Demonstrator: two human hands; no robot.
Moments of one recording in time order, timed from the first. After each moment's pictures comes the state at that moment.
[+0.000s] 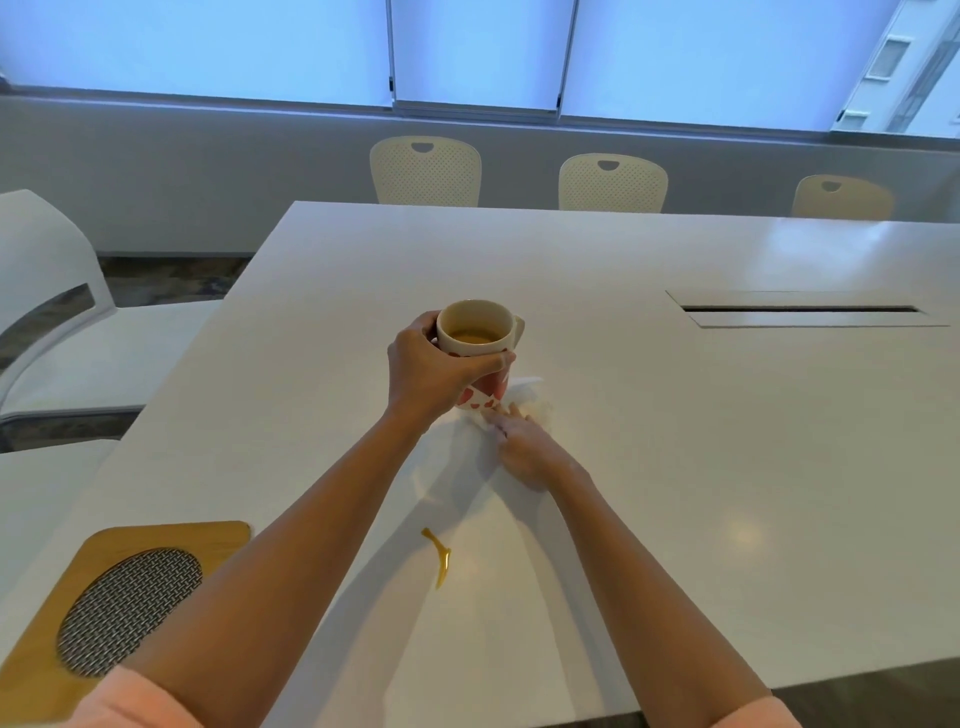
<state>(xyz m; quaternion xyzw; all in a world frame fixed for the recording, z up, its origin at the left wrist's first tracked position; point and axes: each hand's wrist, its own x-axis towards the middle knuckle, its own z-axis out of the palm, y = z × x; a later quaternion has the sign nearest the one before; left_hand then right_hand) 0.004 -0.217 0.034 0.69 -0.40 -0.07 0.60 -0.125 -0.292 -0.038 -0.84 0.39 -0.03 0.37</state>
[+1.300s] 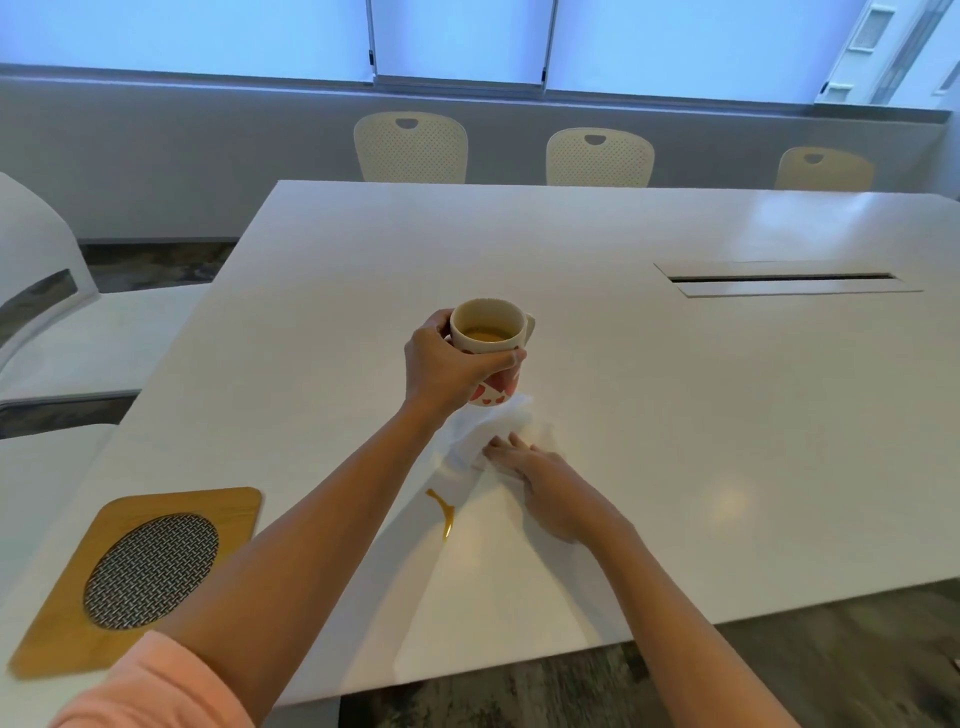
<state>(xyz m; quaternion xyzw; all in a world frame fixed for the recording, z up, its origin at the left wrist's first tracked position) -0.020 -0.205 0.013 0.68 -0.40 -0.12 0.60 -0.203 -0.211 -0.032 -0.87 0.30 -0.06 0.38</state>
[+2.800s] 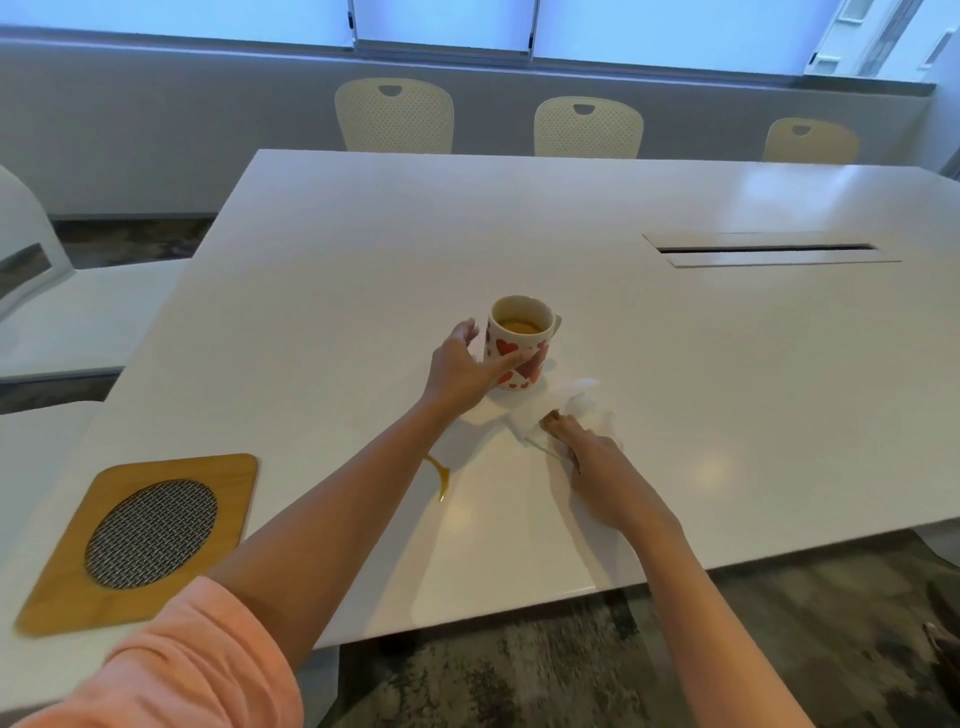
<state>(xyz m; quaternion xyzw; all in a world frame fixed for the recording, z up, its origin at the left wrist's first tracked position) -0.041 -0.209 -0.027 0.71 -0.42 -0.26 0.50 -0.256 -0.209 -0.039 -0.87 0.42 -0.07 0.26</state>
